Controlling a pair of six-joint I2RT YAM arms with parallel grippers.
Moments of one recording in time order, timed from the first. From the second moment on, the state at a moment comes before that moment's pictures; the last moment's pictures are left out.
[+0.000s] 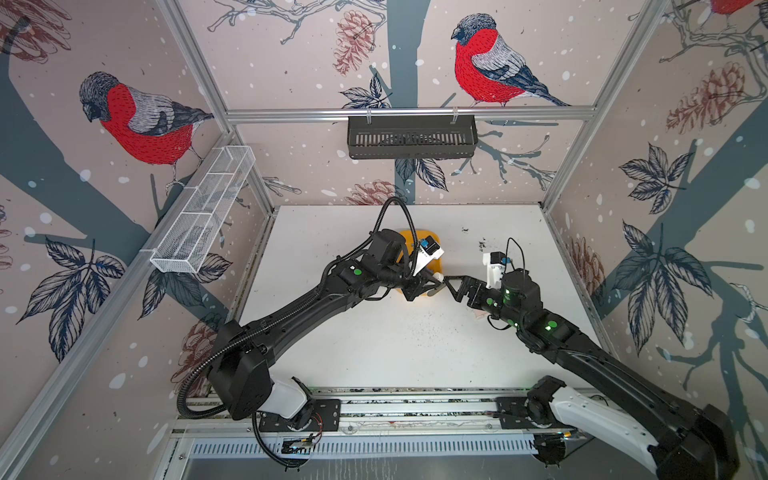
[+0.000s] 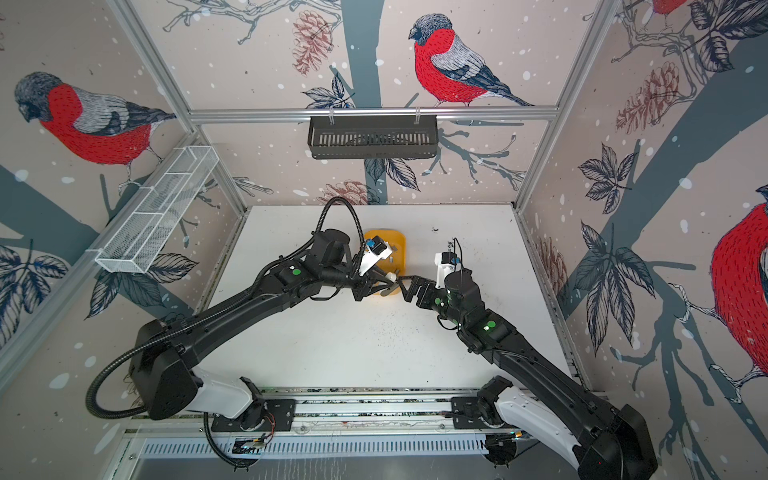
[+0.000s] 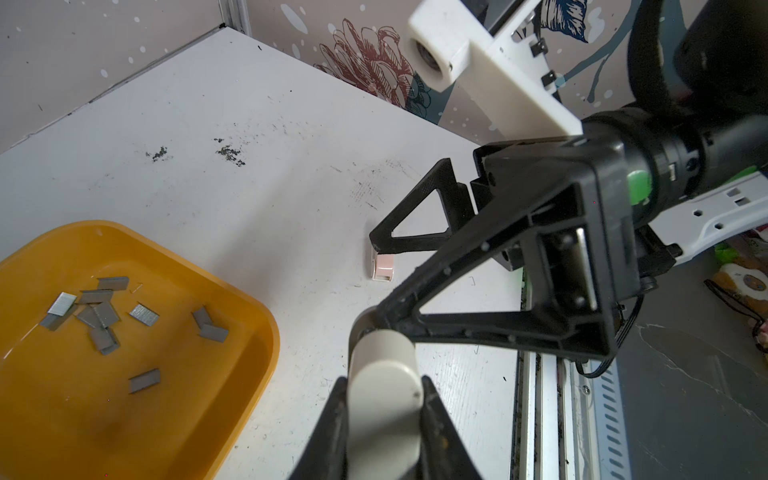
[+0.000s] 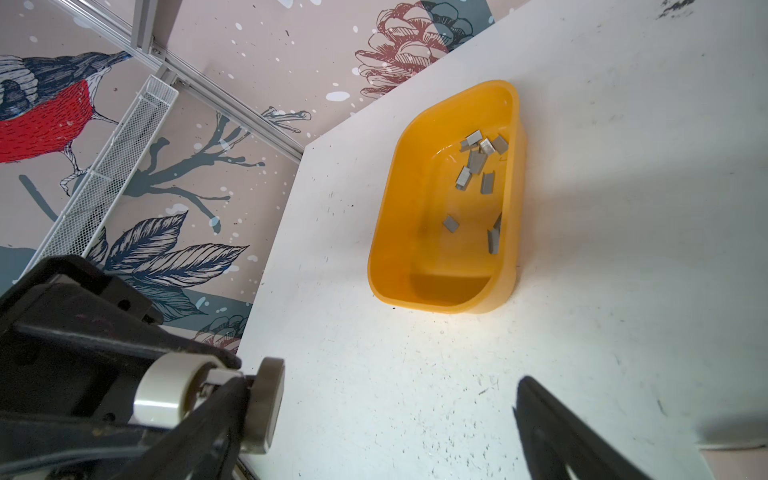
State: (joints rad) left arm -0.75 1.45 1.21 -0.36 0.54 0.10; right arm 0.62 0.89 0.58 -0.09 -0.12 0.78
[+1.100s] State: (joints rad) left arm -0.75 1.45 1.20 -0.39 0.53 0.08; right arm 0.66 0.93 0.55 -0.04 -0.08 0.81
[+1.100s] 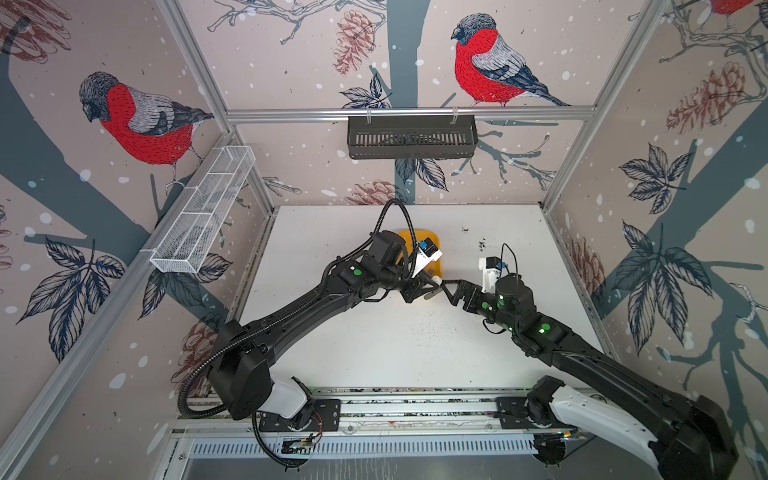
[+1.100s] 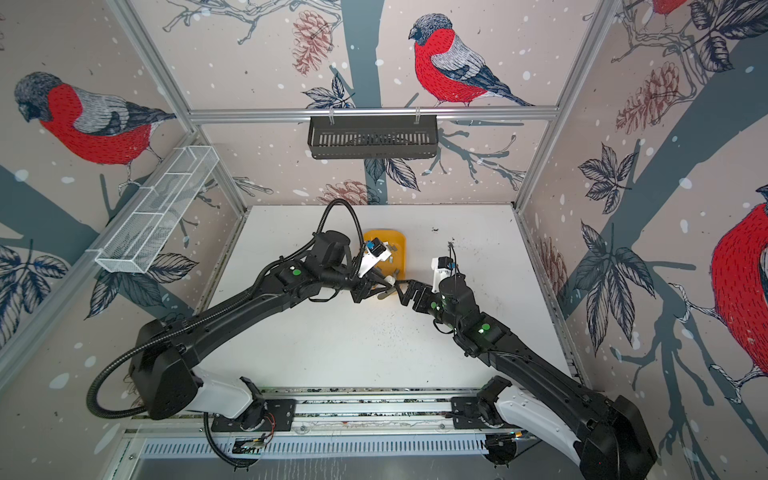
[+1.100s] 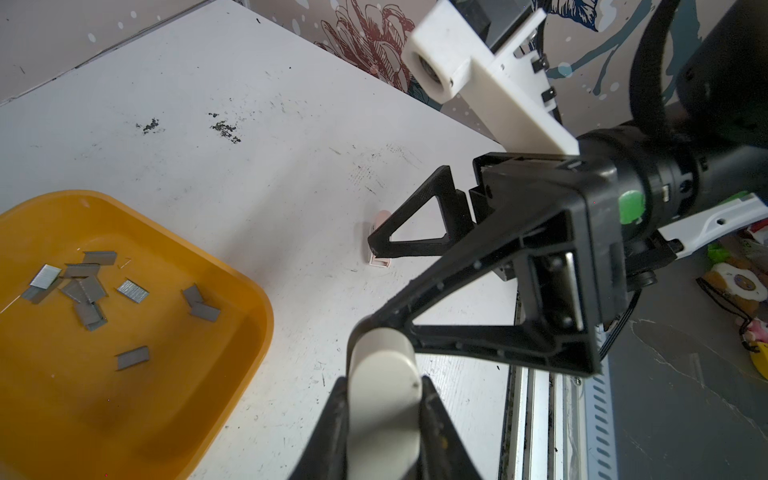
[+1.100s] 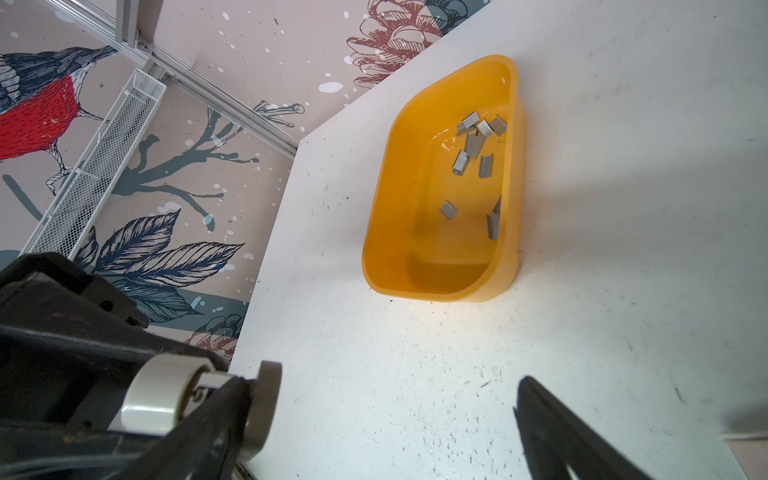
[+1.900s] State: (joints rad) left arm -0.75 1.44 1.20 -0.33 0.57 0.08; right arm 0.66 0.92 0.54 -0.20 0.02 0.81
